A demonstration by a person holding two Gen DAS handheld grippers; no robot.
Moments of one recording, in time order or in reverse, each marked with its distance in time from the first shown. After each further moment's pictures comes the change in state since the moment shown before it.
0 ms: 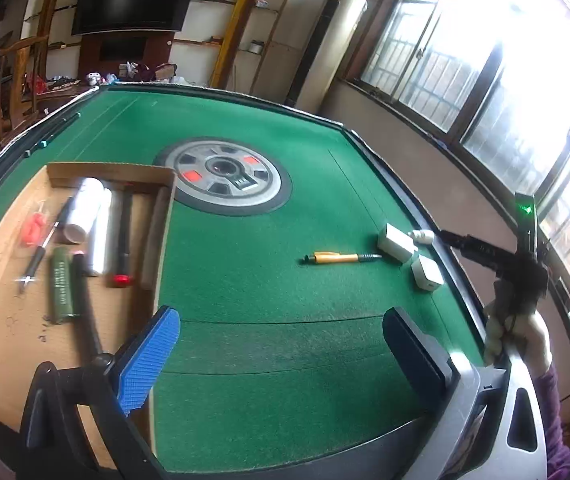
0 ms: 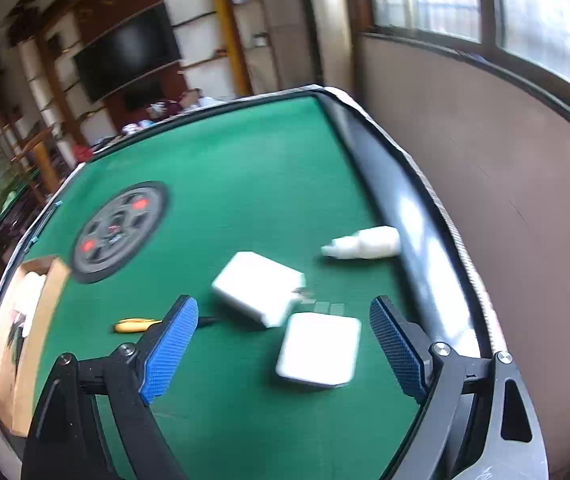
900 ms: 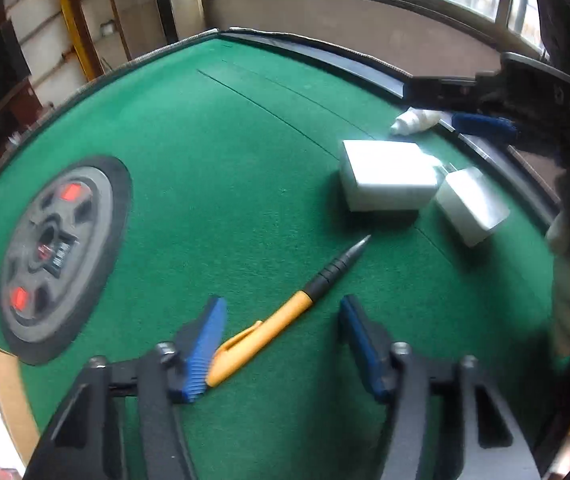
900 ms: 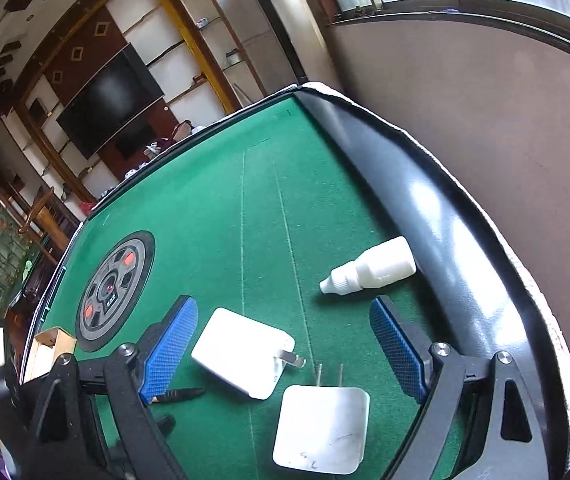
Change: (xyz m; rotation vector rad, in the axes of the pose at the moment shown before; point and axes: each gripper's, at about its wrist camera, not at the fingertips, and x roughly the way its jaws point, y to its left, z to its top) left arm 0.210 -0.115 0.047 0.535 0.329 -0.030; right arm 0.063 -0.021 0.016 0.203 -0.046 0.113
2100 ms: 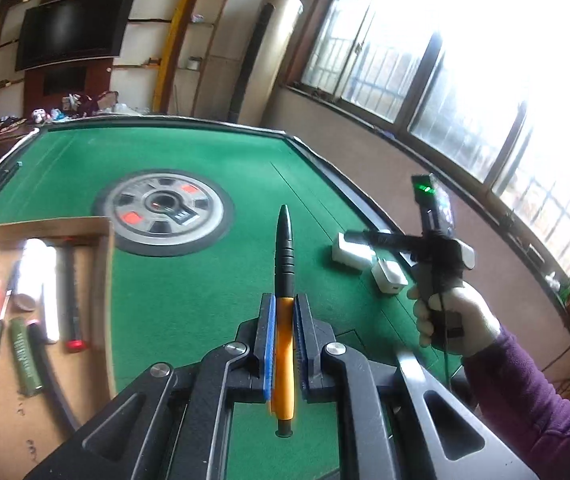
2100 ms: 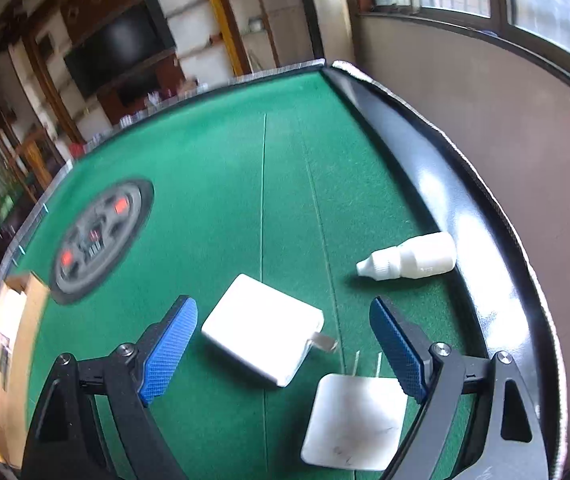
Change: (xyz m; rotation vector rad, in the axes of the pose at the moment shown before) left arm -0.197 0.056 -0.138 -0.369 -0.427 -0.085; right arm 0.024 0.047 -0.008 -0.203 0.131 -0.123
